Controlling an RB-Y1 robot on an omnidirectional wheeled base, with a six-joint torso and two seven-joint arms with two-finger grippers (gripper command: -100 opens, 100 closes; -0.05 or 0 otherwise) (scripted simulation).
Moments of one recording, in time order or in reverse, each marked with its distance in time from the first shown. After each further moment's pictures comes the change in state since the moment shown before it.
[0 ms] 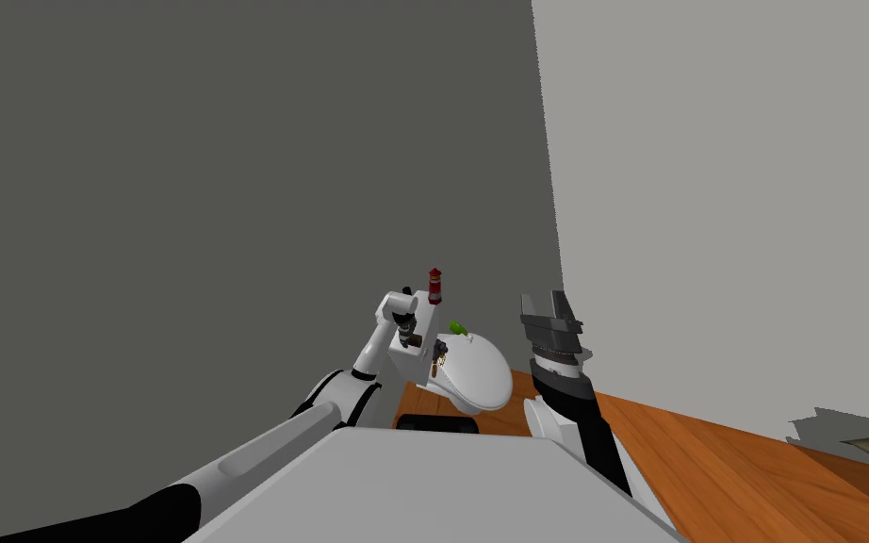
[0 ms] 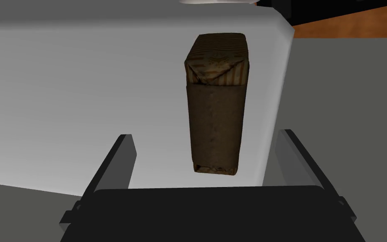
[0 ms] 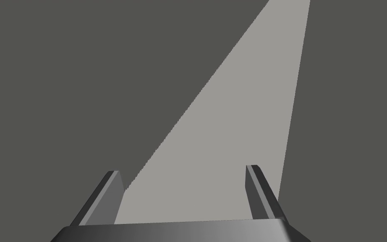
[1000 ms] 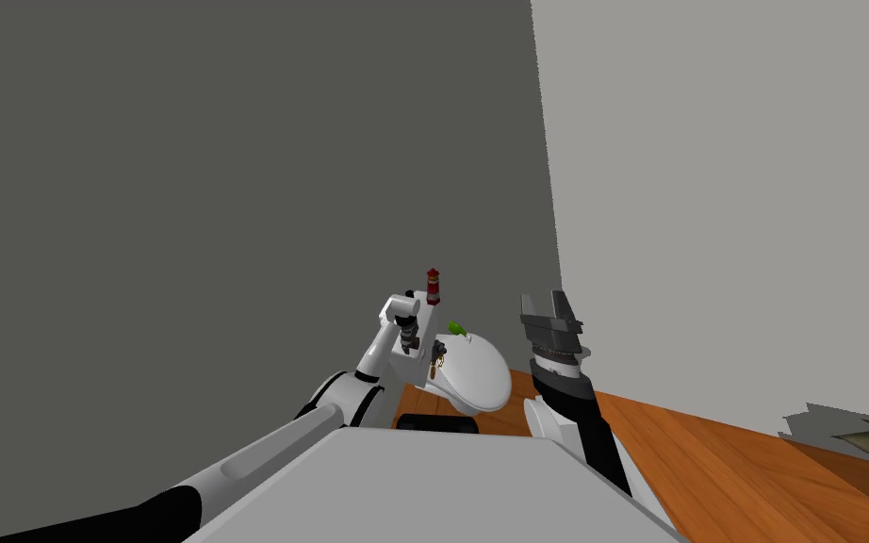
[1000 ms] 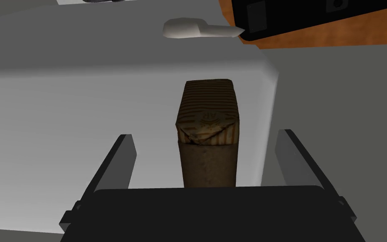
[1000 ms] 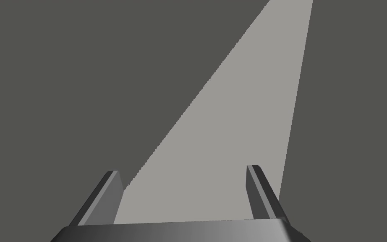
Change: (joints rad) left arm 0.005 -0.032 0.001 0.056 0.002 0.019 -0.001; right arm 0.000 0.000 0.000 0.000 0.000 0.000 0.000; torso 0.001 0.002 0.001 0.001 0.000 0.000
